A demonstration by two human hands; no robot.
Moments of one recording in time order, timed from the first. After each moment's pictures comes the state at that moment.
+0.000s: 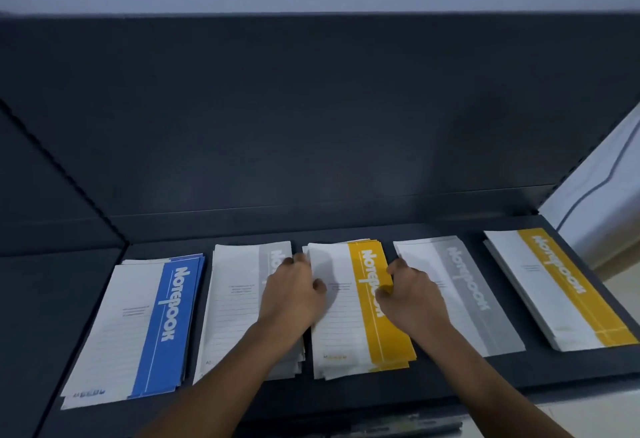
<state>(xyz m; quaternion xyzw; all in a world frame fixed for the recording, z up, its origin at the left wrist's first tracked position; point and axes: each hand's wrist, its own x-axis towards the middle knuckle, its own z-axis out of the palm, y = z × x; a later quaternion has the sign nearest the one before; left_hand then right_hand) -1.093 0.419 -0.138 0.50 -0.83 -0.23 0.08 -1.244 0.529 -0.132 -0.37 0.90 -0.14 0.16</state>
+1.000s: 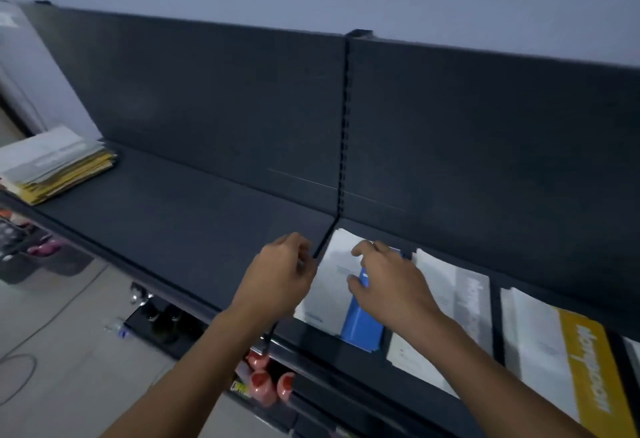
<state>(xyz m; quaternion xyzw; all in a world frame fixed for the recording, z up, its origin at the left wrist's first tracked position) -0.777 0.375 -0.082 0.61 -0.74 -0.17 0.24 -0.968 0.398 -0.065 -0.73 0.66 -0.12 0.13</state>
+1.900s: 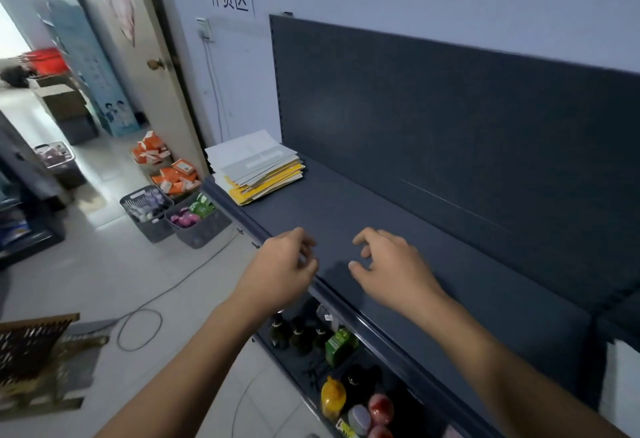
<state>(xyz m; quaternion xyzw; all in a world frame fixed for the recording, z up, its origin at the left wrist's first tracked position) -0.365 0.313 -0.062 0.70 -0.66 -0.12 0.25 -0.558 0.265 -0.044 -0.82 0.53 -0.12 0.17</state>
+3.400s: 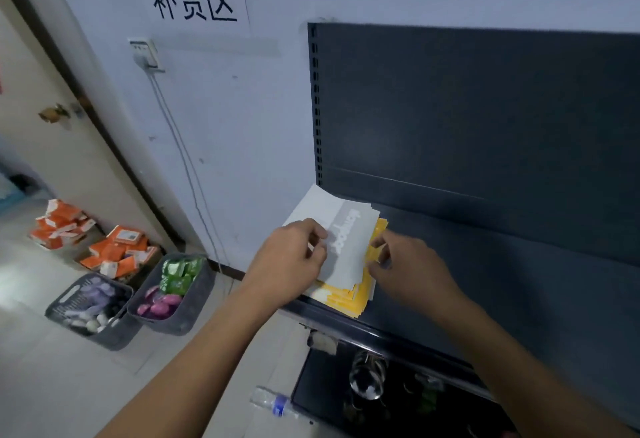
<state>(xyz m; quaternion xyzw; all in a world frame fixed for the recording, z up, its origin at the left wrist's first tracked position) -0.020 0.048 -0.063 0.57 -0.77 -0.17 0.23 -0.227 0.082 -0.065 -0.67 0.70 -0.17 0.18</state>
